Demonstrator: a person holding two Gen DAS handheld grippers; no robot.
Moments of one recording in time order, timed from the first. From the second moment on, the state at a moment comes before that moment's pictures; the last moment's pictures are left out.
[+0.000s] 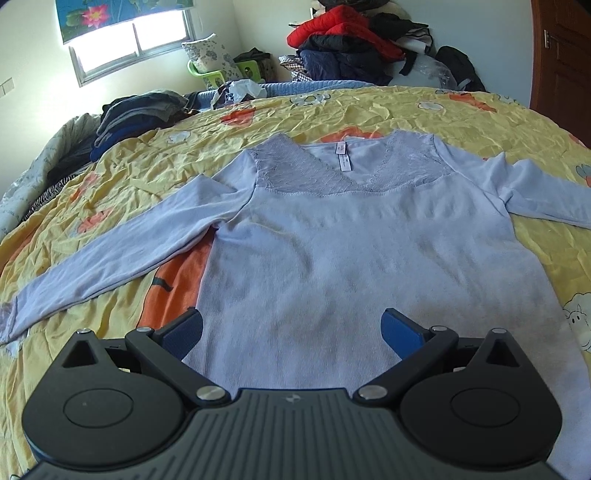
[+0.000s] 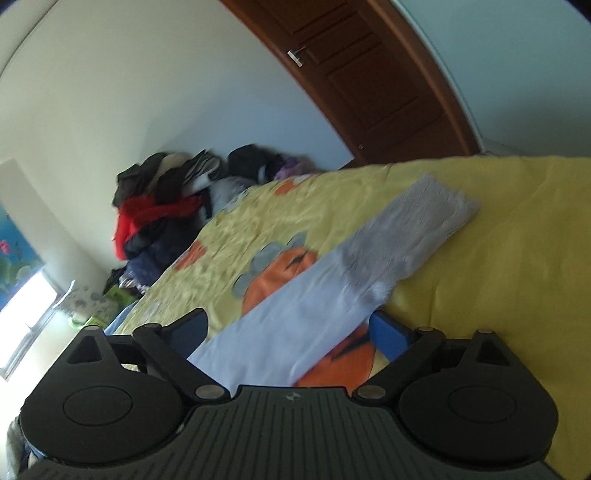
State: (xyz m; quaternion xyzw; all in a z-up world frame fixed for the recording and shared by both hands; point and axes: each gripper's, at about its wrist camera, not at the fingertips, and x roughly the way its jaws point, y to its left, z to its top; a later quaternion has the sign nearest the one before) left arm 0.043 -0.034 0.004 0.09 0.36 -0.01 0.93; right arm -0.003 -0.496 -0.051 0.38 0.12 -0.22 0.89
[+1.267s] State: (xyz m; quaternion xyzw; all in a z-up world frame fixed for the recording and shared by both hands) left arm 0.063 0.068 -0.001 0.04 0.37 0.09 0.92; right arm 0.241 -0.234 -0.007 0.35 0.24 0.13 0.89
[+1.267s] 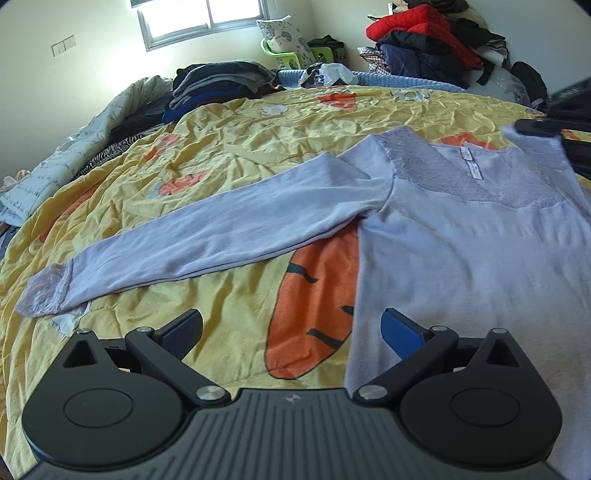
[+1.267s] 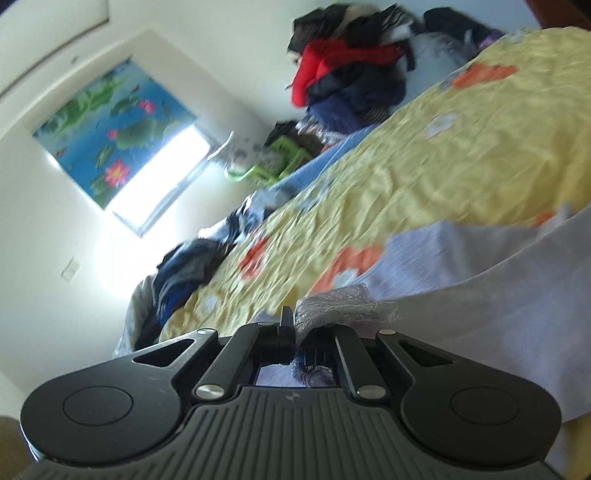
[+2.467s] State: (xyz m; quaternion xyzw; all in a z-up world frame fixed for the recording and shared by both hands) left arm 0.063 0.146 -0.004 -0.03 0.39 0.17 0.90; right arm 0.234 -0.077 -0.031 0.30 0.37 0.26 0.84
